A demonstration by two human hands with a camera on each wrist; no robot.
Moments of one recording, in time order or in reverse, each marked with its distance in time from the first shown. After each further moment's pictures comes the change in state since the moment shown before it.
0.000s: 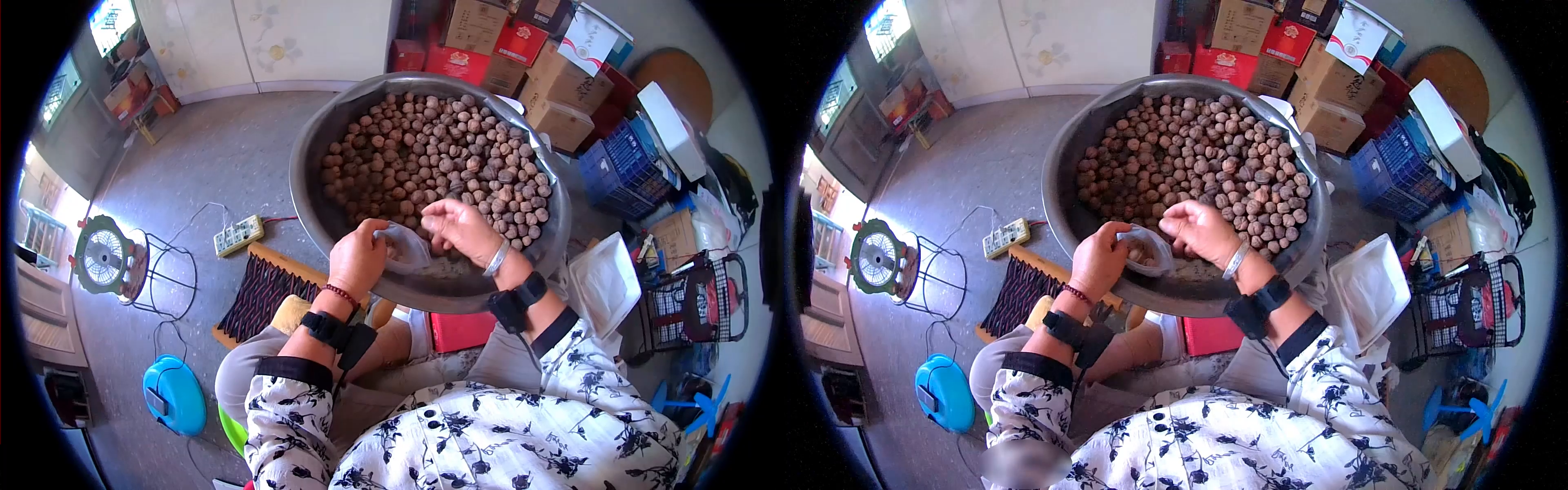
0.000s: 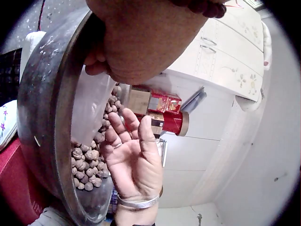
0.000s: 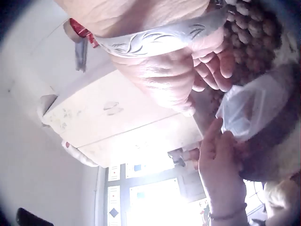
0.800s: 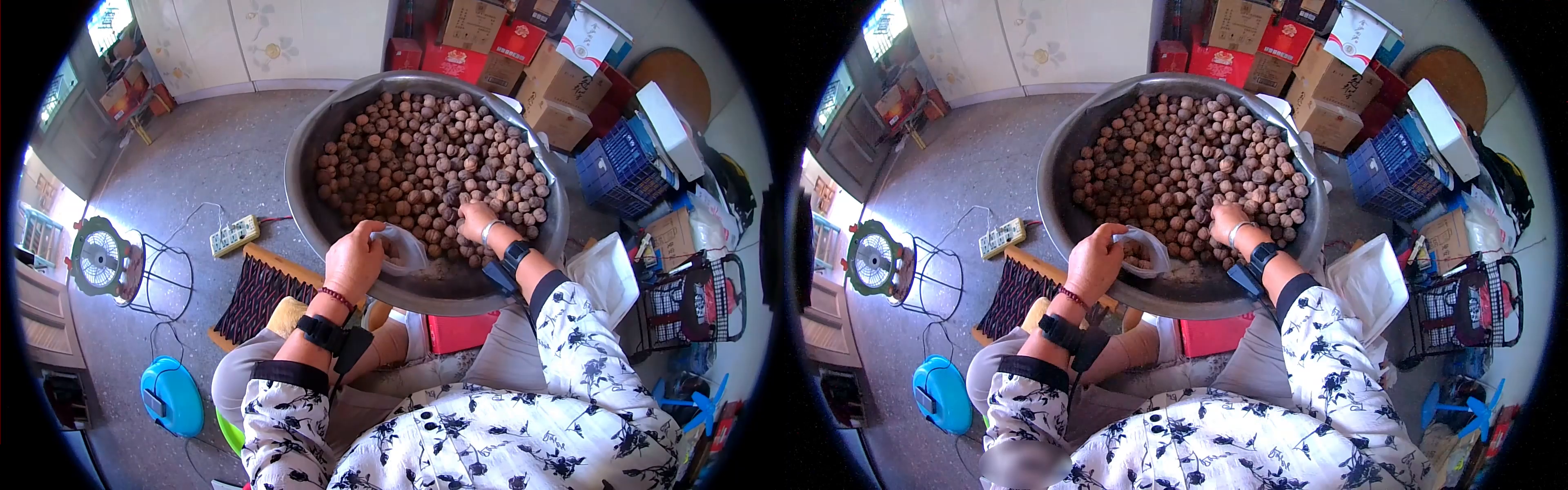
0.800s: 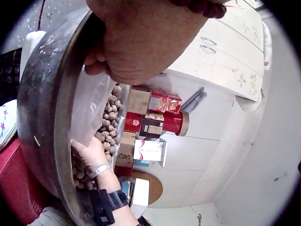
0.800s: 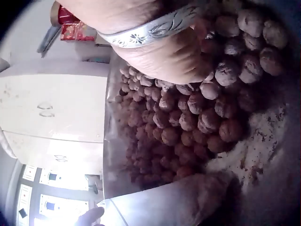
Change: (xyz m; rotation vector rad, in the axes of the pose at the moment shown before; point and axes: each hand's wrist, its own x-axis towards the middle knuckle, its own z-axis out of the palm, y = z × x) left_hand -0.001 -0.005 0.003 0.017 0.022 0.035; right_hand 0.059 0.106 -0.094 -1.310 0.203 -0.108
